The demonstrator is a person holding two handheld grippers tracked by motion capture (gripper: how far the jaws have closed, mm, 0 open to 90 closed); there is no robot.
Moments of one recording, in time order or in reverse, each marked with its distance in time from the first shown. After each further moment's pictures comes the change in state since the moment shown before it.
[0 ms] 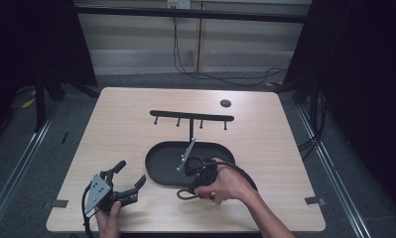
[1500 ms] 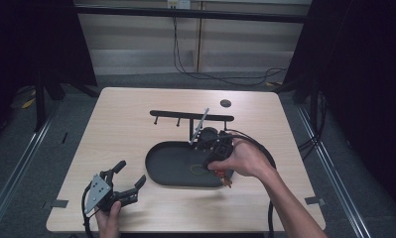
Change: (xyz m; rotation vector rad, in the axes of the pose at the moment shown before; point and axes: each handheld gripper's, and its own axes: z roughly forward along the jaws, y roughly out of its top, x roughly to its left) left arm 0.000 0.000 0.000 -0.001 -0.002 0.001; right arm -0.012 0.006 -0.089 0.037 -0.115 0.031
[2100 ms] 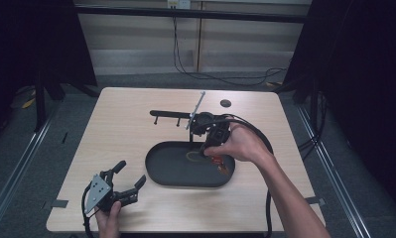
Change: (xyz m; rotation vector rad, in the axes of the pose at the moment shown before) left arm 0.000 0.000 0.000 0.000 0.000 0.001; right arm -0.014 0.022 -0.024 -0.020 -0.018 -0.011
